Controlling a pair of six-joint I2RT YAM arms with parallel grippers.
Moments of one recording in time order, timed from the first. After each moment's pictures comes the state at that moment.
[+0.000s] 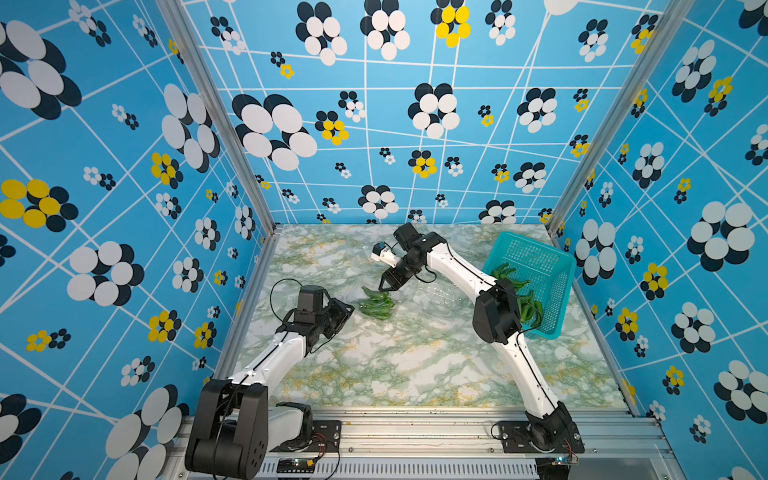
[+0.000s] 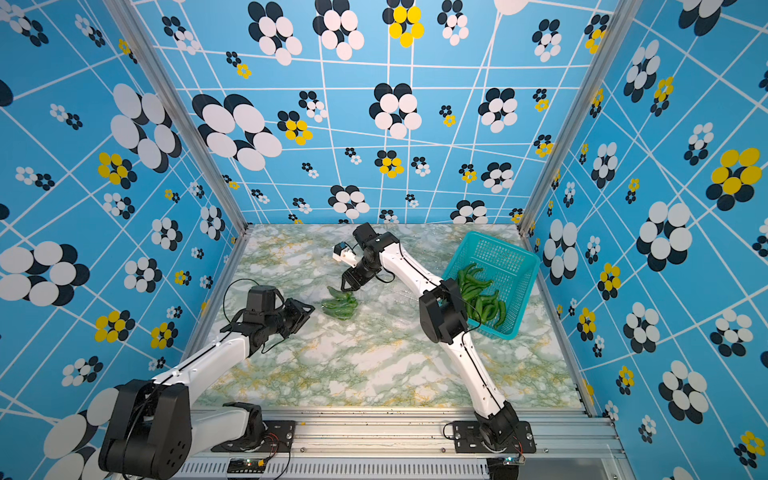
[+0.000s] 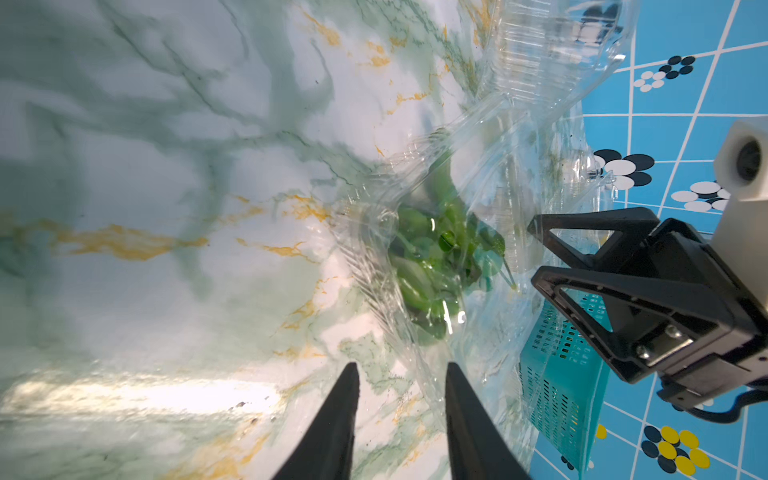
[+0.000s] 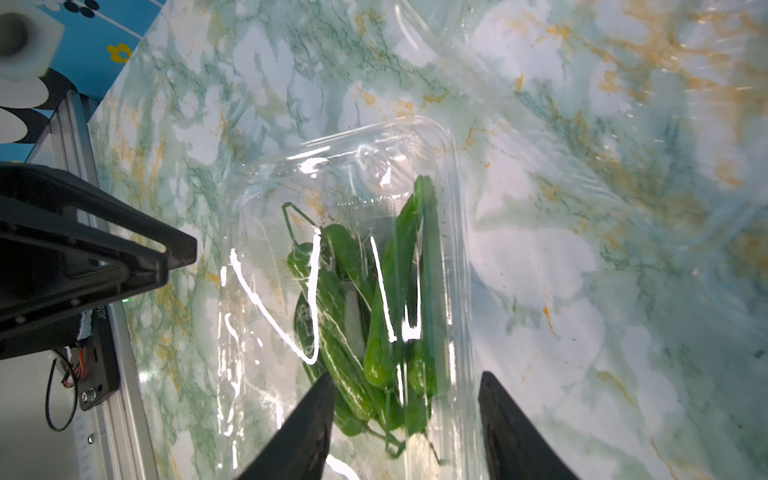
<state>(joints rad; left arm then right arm) -0.12 1.23 0.55 -0.13 0.37 -1.00 0.63 2.51 2.39 -1.05 -0.51 -0.25</state>
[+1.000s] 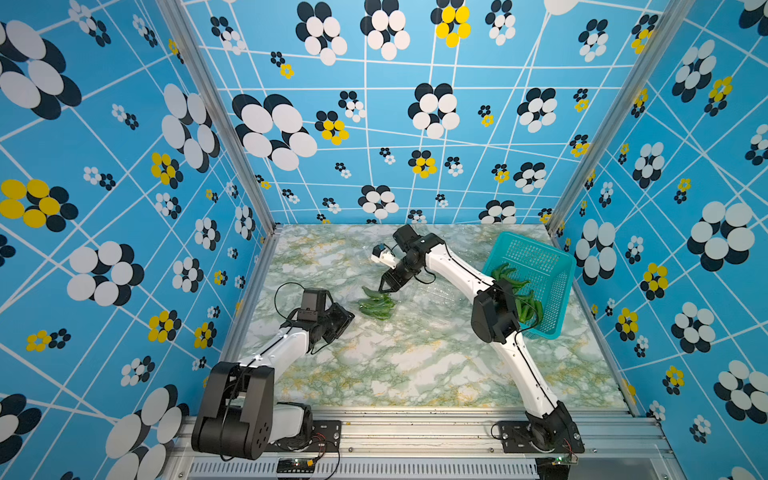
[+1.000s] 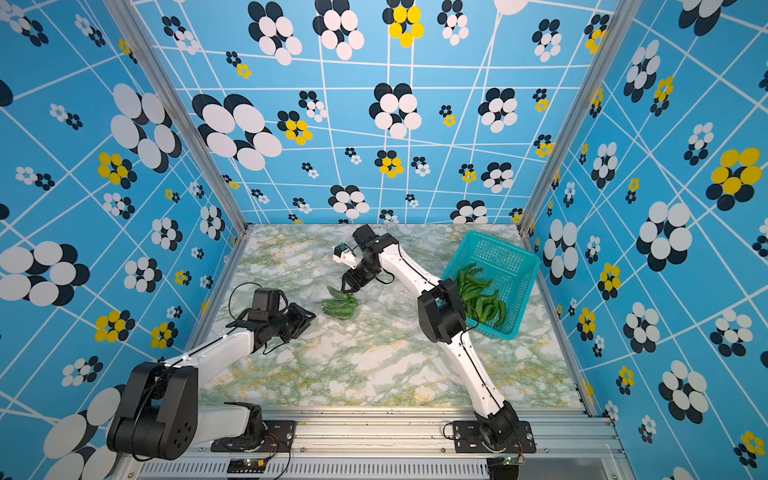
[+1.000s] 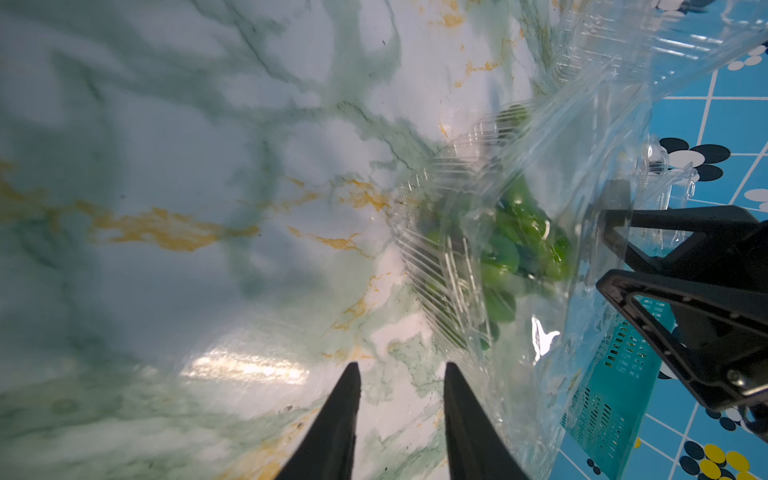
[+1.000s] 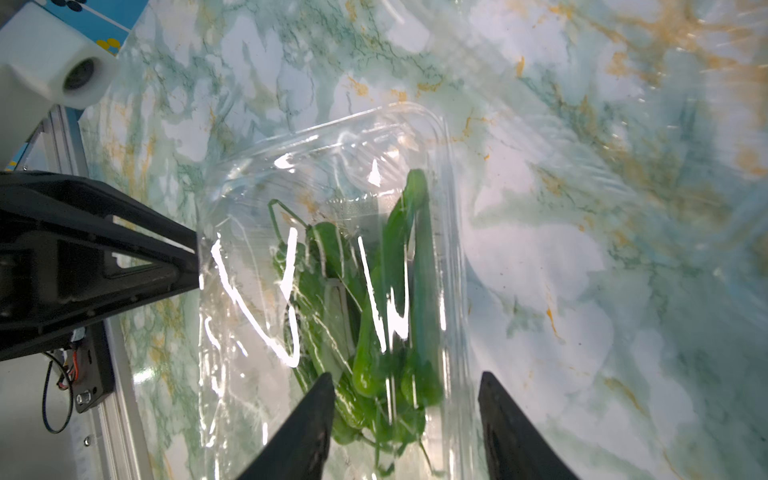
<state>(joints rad) -0.12 1.32 0.55 -0.13 0.37 -0.98 0.63 2.54 2.40 -1.06 -0.51 -0.24</state>
